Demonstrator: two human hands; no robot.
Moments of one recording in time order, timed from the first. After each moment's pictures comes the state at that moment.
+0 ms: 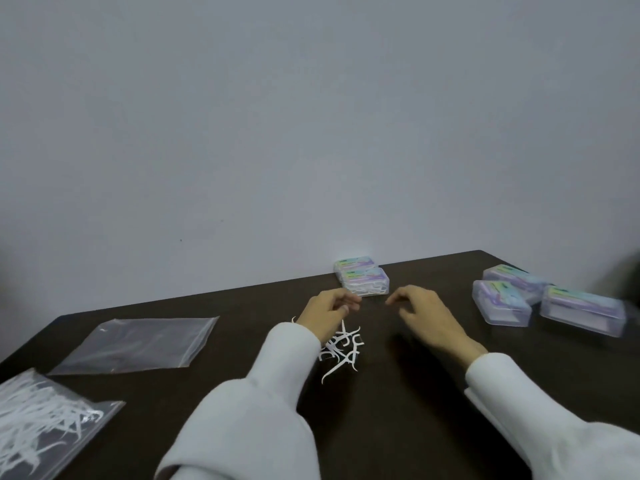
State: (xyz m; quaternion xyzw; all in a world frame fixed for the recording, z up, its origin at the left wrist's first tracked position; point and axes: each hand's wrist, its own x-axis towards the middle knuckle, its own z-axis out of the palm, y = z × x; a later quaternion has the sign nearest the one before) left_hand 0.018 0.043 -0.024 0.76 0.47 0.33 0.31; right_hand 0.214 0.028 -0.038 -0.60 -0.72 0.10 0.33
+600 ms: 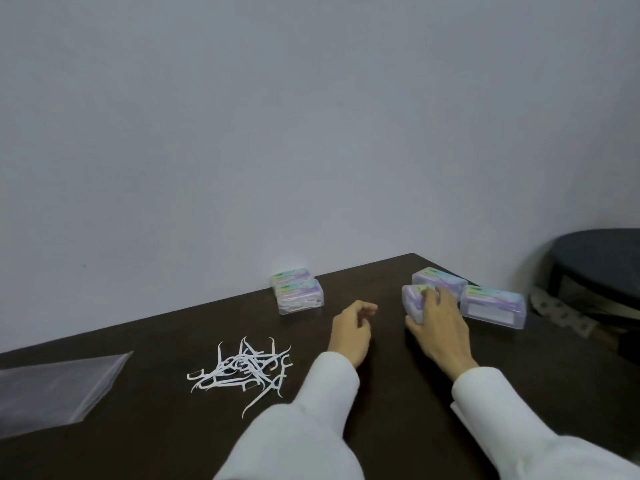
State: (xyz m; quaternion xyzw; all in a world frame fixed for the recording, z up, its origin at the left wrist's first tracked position) left_hand 0.166 0.041 -0.052 0.74 0.44 0.36 0.36; right_hand 0.317 0.007 -0.061 -0.77 -0.54 -0.07 0.33
